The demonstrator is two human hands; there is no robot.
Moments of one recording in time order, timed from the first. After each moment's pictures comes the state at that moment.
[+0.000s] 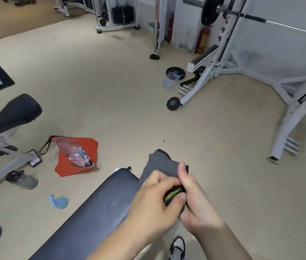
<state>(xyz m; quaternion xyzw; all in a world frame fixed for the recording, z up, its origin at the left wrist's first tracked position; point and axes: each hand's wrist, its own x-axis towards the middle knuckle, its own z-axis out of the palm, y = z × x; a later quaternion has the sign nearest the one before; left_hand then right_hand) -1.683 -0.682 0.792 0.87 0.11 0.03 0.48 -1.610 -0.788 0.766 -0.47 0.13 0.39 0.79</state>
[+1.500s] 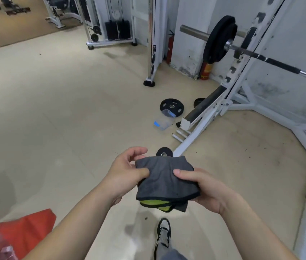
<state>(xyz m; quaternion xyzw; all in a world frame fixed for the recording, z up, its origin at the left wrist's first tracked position) -0.920 -0.432 0.780 0.64 0.31 0.02 0.70 -0.811 -0.638 0.769 -0.58 0.01 0.53 0.62</state>
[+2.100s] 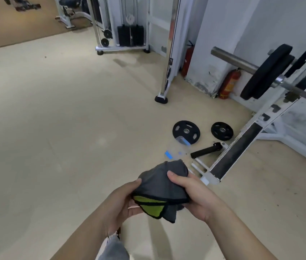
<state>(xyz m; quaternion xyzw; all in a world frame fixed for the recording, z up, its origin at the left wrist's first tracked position) -0.682 -0.166 0.705 0.45 0.36 -0.10 0.81 -0.539 -0.340 0.735 -0.60 0.03 0.49 0.63</state>
